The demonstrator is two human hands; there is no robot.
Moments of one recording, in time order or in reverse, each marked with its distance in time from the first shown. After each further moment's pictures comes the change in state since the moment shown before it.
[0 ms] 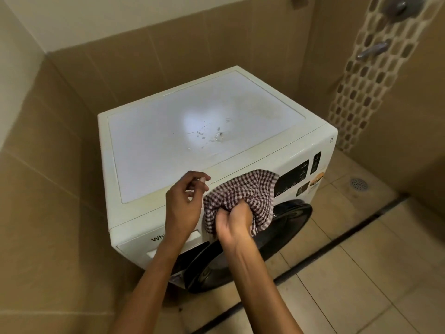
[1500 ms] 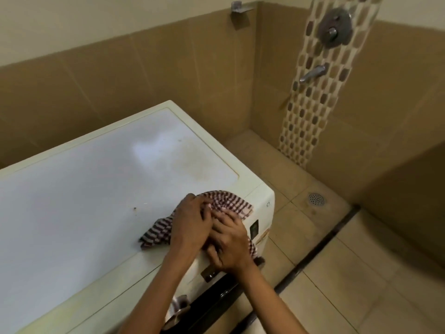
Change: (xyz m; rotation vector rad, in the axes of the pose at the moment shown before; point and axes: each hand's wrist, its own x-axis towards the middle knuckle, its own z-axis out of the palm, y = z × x) left_hand 0.131 0.059 0.201 0.484 -0.327 -0.049; right_hand 0.101 -0.201 -0.037 -1.491 -0.419 -1.471
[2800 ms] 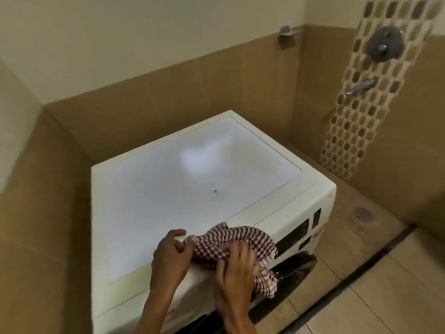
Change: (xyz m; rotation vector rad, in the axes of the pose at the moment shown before) left_hand -0.117 -0.136 -0.120 -0.229 0.127 -0.421; right_hand -0.035 -0.204 0.058 -0.012 0.134 0.608
